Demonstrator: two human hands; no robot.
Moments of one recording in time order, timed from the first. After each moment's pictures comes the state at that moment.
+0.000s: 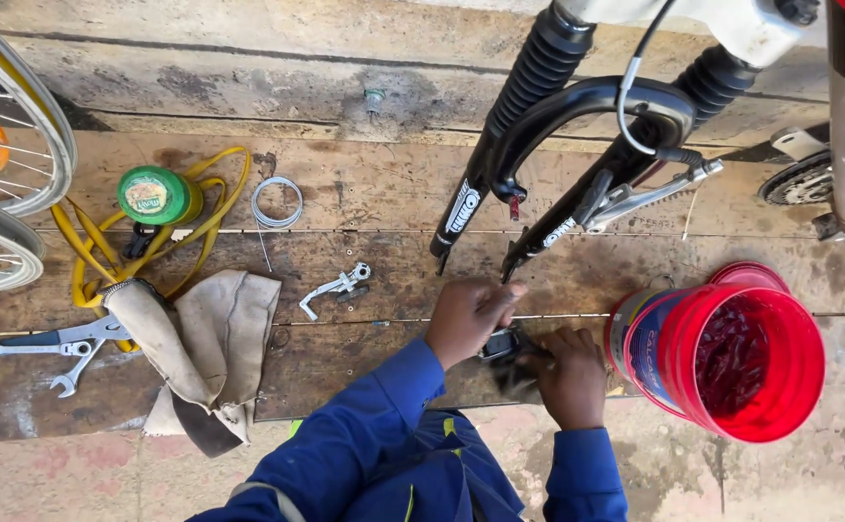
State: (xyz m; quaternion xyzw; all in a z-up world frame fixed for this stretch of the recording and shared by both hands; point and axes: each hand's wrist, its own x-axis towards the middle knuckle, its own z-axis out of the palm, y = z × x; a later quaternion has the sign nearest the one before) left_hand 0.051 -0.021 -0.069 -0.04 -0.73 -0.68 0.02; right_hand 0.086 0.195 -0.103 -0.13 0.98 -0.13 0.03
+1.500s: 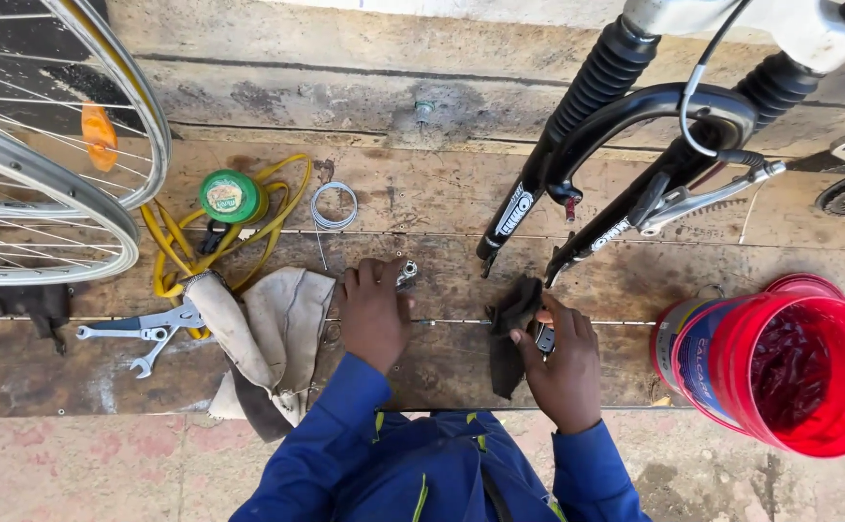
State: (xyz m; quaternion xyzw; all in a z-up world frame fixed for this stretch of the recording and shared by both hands) left_hand 0.115 -0.152 -0.092 0.13 -0.97 -0.22 0.02; right_hand 0.095 0.093 -0.048 -0.12 0.95 -0.30 -0.03
